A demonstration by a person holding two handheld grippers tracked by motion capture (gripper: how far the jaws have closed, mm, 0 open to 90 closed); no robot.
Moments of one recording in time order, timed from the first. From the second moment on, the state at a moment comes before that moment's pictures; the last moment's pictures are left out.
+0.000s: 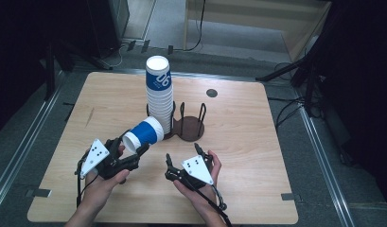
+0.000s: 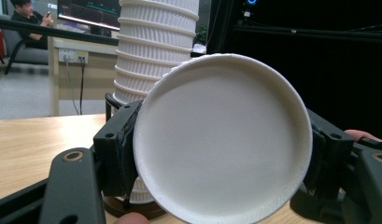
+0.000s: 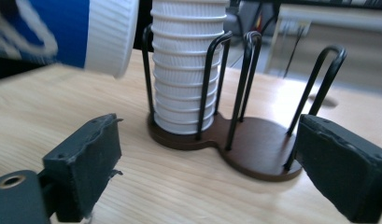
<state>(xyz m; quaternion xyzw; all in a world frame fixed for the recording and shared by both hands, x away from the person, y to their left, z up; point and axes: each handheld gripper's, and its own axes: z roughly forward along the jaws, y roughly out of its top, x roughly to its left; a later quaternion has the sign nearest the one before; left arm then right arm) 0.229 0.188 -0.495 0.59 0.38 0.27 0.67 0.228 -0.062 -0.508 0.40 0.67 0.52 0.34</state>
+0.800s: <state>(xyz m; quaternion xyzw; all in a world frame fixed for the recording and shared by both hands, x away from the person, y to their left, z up) 0.228 0.180 -0.501 0.57 0.35 0.27 0.69 0.228 -0.043 -0.474 0.58 0.52 0.62 0.07</state>
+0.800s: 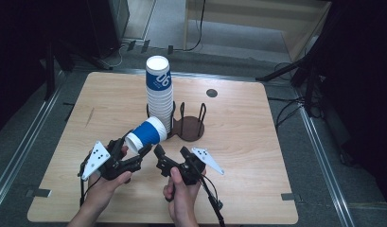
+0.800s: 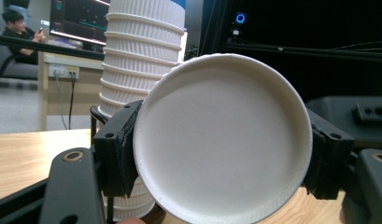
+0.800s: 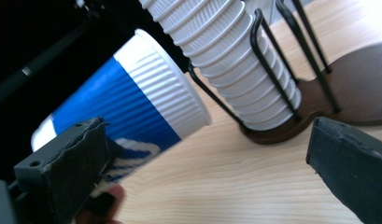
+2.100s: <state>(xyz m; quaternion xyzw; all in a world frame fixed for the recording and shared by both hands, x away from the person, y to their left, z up) 0.224 0.159 -0.507 0.60 0.33 0.26 0.68 0.256 -0.038 -0.481 0.68 0.35 0.62 -0.19</state>
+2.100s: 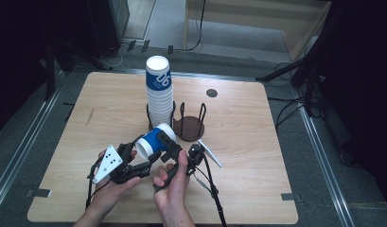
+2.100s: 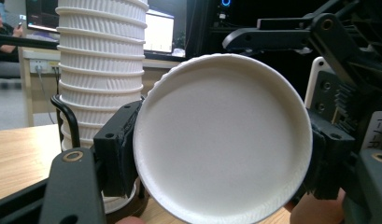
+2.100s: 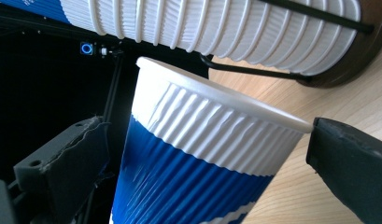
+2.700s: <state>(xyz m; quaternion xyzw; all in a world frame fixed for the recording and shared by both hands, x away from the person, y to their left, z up) 0.222 0.156 -0.508 0.61 0.32 0.25 0.67 0.267 -0.036 -0.490 0.67 0.33 0.62 -0.24</state>
